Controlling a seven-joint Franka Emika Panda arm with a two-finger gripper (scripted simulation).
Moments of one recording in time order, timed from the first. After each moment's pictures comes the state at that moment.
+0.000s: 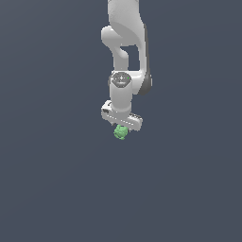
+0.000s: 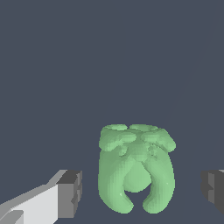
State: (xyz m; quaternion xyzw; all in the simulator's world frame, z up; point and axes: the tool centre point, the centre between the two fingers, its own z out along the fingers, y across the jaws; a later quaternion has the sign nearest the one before) arm -0.076 0.001 0.080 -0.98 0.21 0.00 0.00
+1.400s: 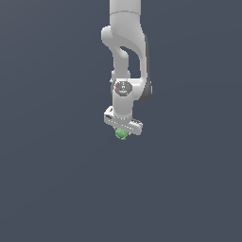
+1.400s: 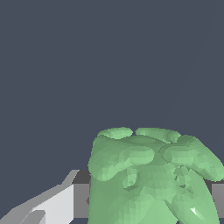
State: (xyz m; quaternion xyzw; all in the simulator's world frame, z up) arm -0.073 0.008 0.045 -0.98 0.21 0.00 0.00
